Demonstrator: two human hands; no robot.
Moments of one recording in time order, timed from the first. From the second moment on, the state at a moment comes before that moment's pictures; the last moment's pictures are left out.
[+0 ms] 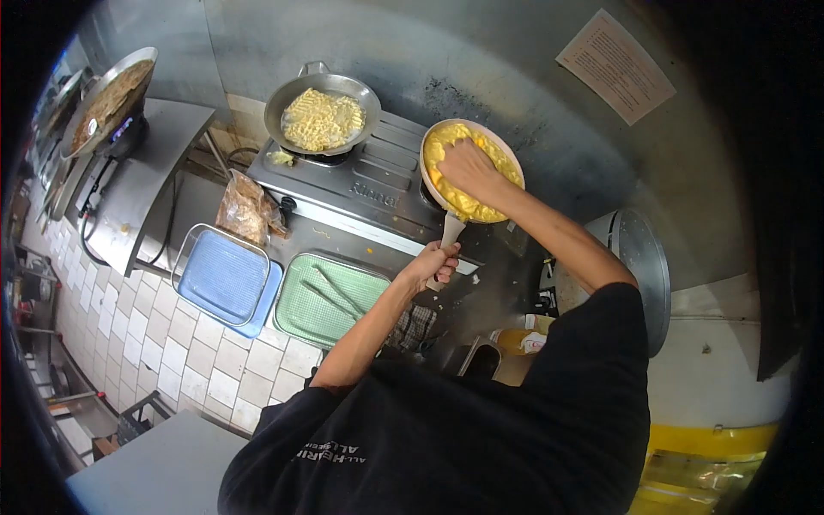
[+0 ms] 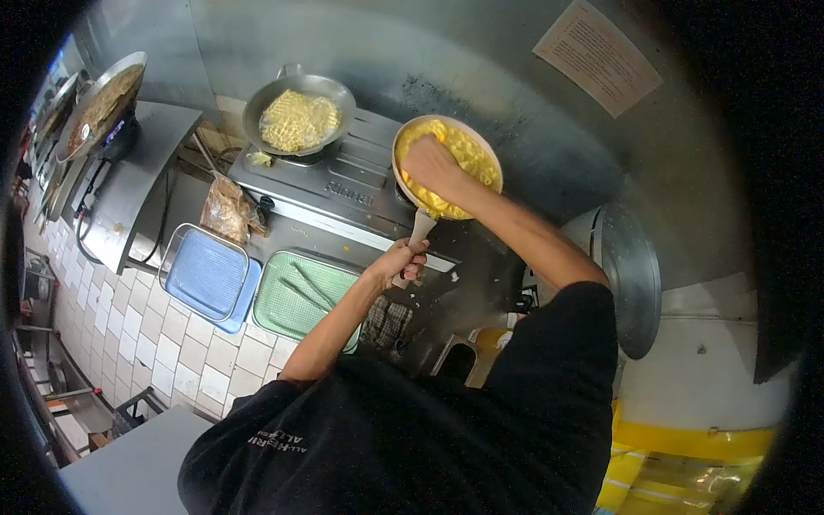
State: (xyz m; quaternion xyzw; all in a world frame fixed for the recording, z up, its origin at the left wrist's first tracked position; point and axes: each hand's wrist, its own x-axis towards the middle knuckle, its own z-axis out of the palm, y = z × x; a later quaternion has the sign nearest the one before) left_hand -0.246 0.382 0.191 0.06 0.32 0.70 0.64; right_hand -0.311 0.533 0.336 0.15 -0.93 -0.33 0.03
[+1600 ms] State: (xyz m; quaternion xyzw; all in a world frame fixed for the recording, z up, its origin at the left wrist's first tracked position) left_hand -0.251 0.380 0.193 0.06 0.33 0.68 0.65; right_hand -0.234 0.628 0.346 -0.23 -0.97 -0.08 0.04
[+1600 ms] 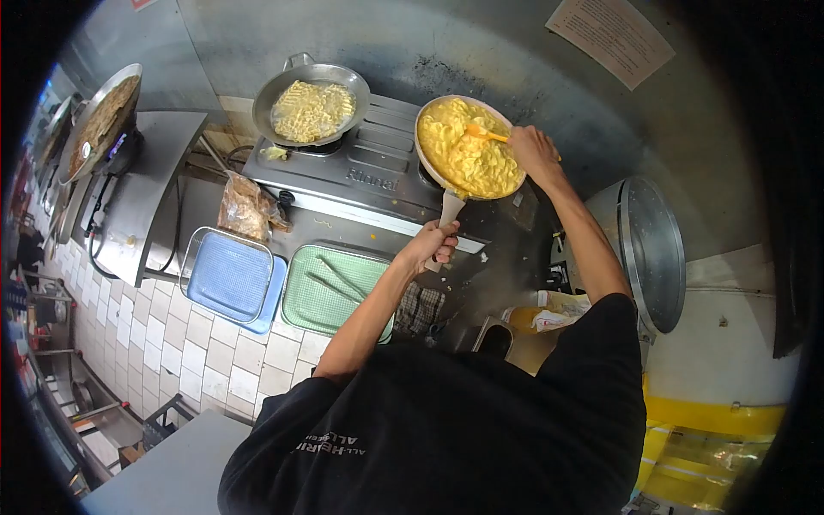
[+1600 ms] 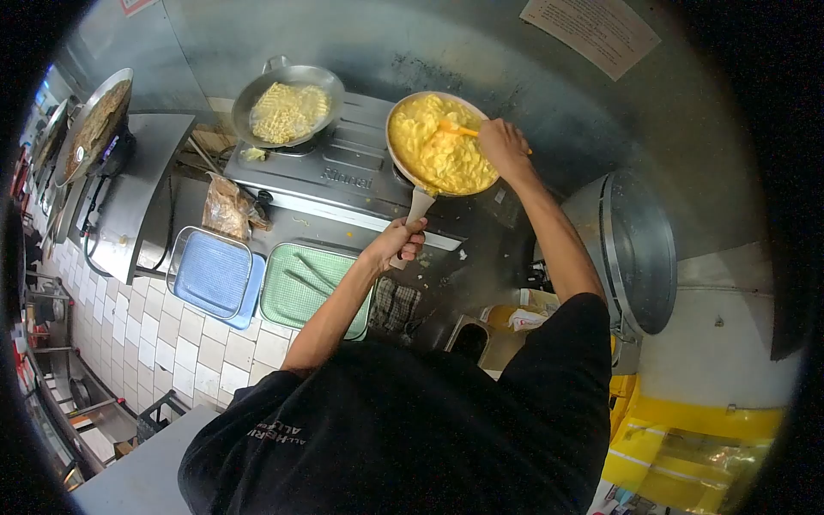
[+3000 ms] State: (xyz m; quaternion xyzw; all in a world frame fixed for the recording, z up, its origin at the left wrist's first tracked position) left_hand -0.252 0.379 0.192 0.06 0.33 0.68 0.65; right_hand -0.237 0.659 0.361 -0.24 -0.97 0.01 -0.01
